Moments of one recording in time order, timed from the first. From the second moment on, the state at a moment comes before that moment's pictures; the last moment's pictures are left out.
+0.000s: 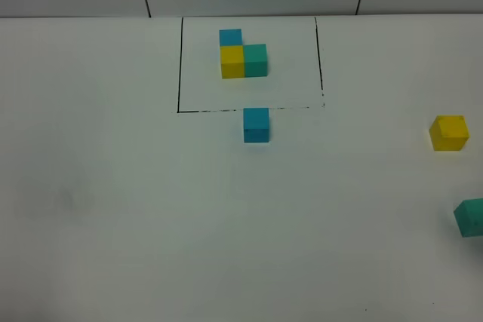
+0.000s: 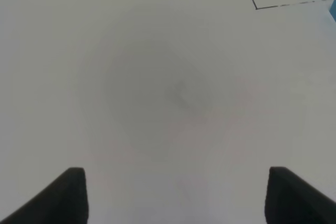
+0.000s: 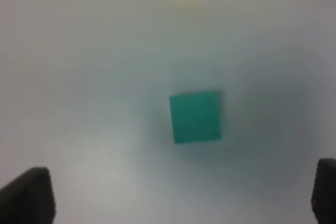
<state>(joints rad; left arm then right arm) -0.02 -0.01 -0.51 -0.08 1.06 0.11 0.00 0.98 -0.71 -0.01 0.85 0.00</state>
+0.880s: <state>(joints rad) -0.02 -0.01 -0.51 -0.08 1.06 0.11 0.00 1.87 -1.17 0.07 0.66 -0.19</state>
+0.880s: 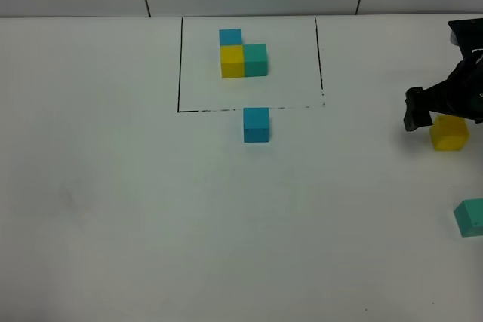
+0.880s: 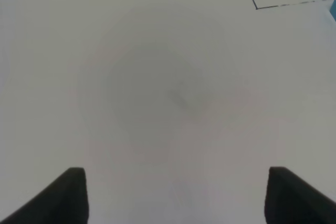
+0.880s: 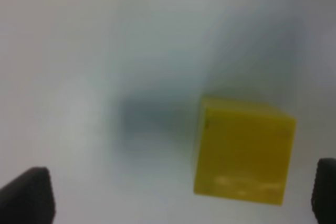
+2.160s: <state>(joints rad) -0.02 -0.01 -0.51 -0.08 1.06 0.11 -0.04 1.99 -1.21 0.09 0.72 -0.19</state>
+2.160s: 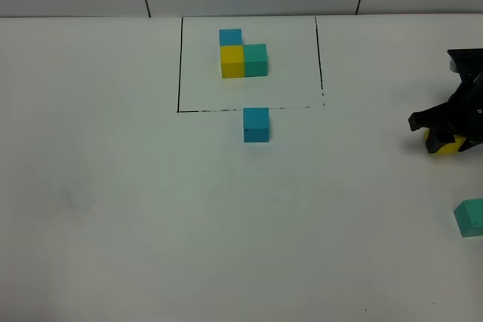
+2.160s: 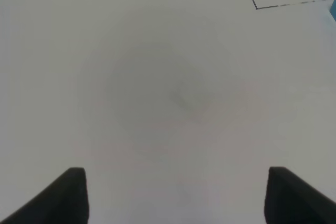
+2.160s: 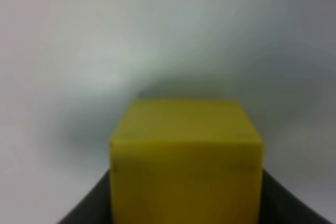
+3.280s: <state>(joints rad) -0.02 -0.01 -0.51 -0.08 1.06 0.11 0.68 1.85 -1.17 -0.09 0.85 0.67</state>
